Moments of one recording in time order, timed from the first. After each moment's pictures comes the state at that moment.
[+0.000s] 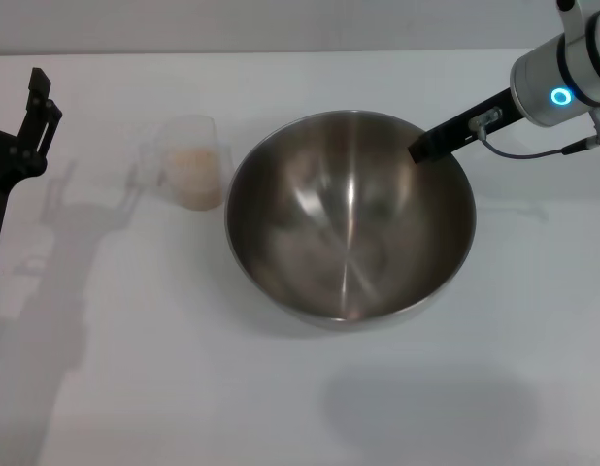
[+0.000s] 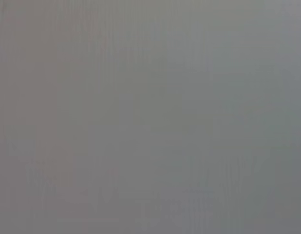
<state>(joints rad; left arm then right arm) -0.31 -2.08 -0.58 -0.33 2.05 1.49 0.06 0.75 2.08 -1.23 -1.08 0.60 1.31 -0.52</state>
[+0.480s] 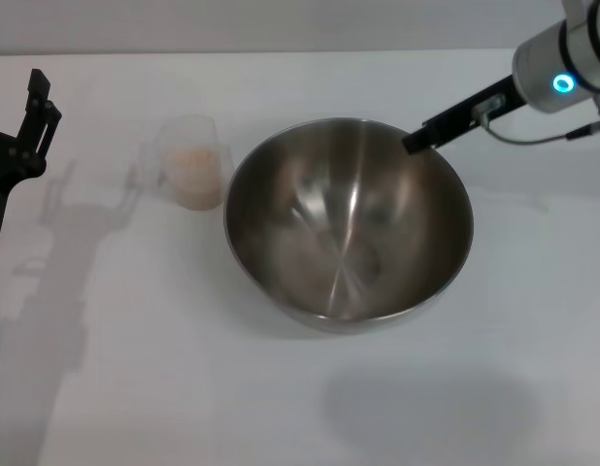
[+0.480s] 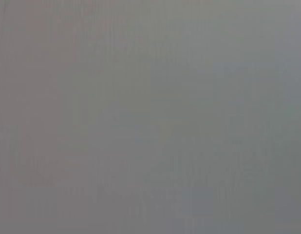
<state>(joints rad) -0.30 -2.08 -0.58 -0.33 2.05 1.49 0.06 0.75 2.08 -1.24 -1.14 0.56 1.31 -0.51</state>
